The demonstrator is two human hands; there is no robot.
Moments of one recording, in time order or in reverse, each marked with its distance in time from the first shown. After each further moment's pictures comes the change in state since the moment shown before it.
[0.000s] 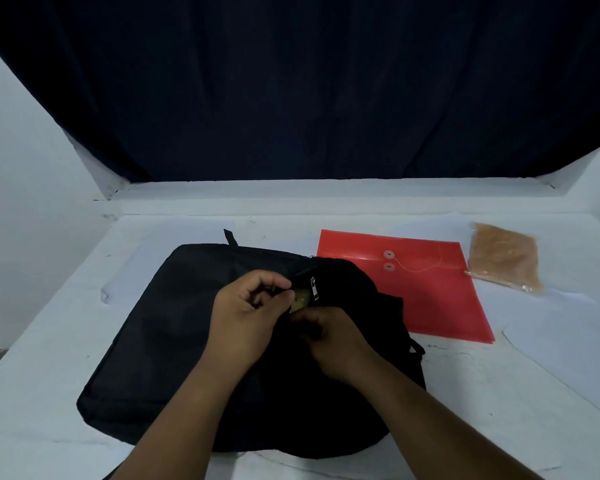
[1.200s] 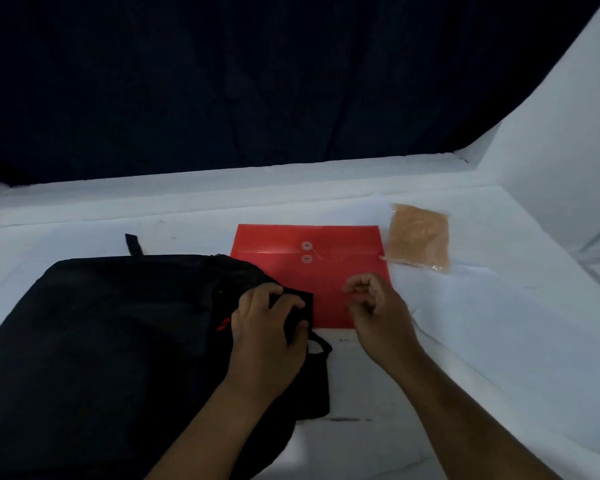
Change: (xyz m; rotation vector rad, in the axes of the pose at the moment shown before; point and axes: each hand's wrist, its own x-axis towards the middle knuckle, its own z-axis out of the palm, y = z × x) left_hand -0.016 -0.055 0.161 0.765 -0.209 0.271; right_hand -0.049 0.084 -0.163 -0.026 0.547 0.144
